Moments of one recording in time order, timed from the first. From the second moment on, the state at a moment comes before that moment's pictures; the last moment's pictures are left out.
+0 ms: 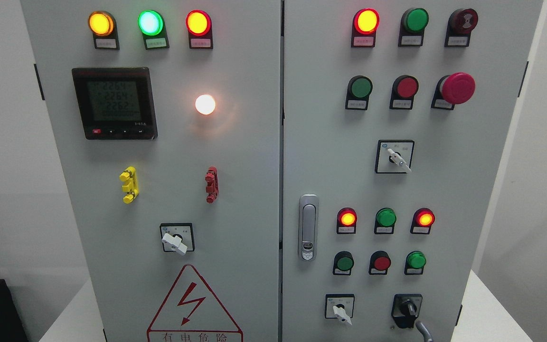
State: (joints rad) left arm 0.03 -0.08 -0.01 -0.09 0.03 -0.03 -0.03; right arm 0.08 0.12 0.06 -1.80 0.00 -0.07 -0.19
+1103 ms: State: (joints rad) left arm 0.03 -0.08 -0.01 -0.09 0.03 -0.03 -0.03; right arm 0.08 0.12 0.10 -1.80 0.00 -0.05 -0.20
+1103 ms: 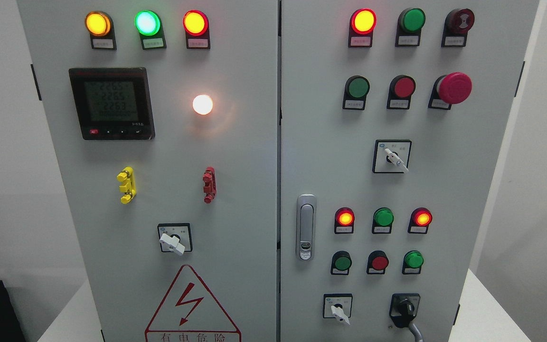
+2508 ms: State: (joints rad) left arm 0.03 -0.08 -0.01 -0.09 0.03 -0.03 -0.03; right arm 0.05 0.13 0.13 -1.80 0.00 -0.03 -0.21
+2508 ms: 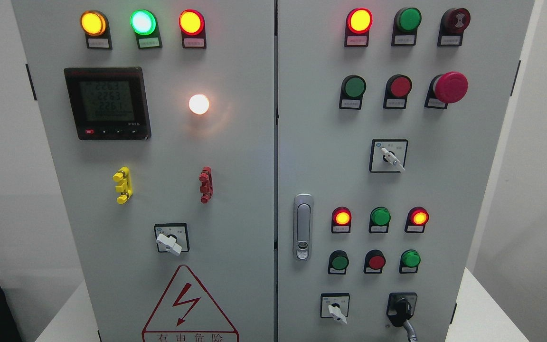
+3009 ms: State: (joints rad) left arm 0.03 -0.08 -0.01 -0.09 0.03 -0.03 -0.03; right arm 0.05 0.13 0.13 -1.80 0.00 -0.03 -0.22
